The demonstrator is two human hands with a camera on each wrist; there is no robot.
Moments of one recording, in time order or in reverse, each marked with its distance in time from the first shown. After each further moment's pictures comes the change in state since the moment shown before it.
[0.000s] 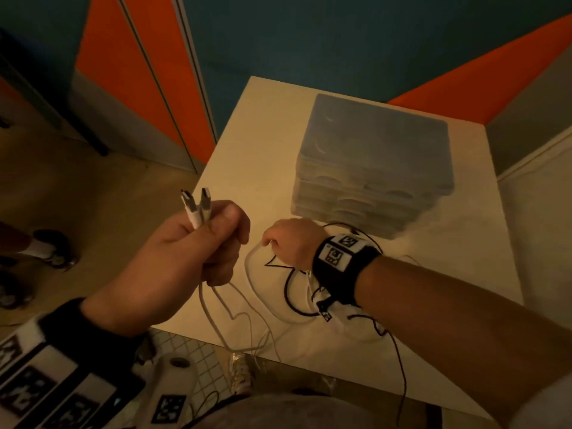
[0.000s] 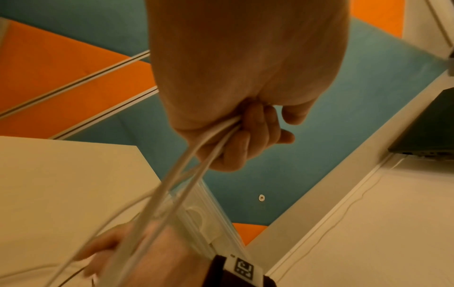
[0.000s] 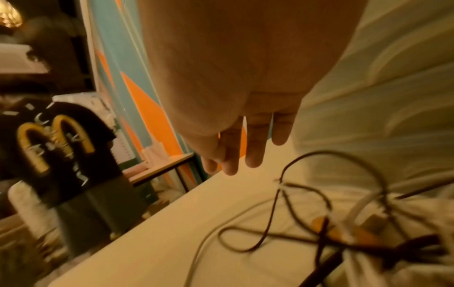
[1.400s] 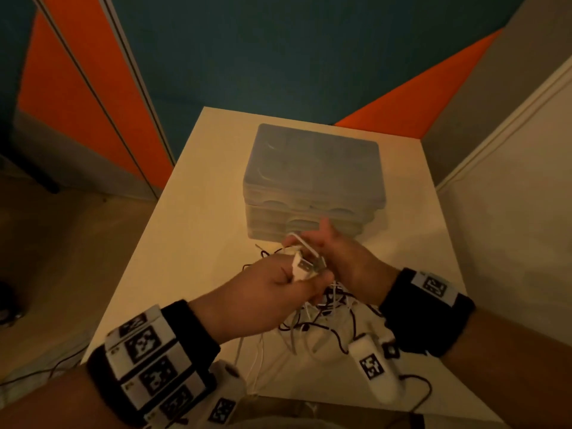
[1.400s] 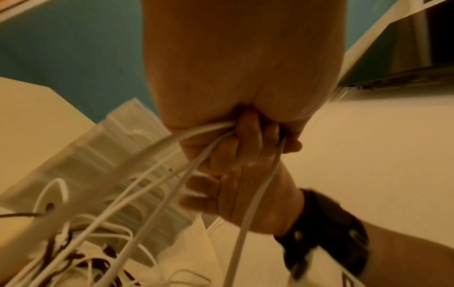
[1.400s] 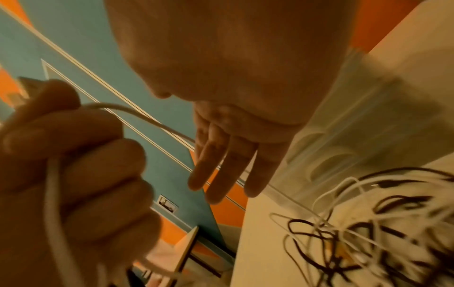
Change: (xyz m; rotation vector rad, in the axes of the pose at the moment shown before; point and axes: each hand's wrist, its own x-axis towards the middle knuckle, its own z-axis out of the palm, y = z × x) left_hand 0.070 -0.035 0.105 0.608 -0.374 0.088; right_hand -0.143 0.050 -0.049 1.360 0.221 0.081
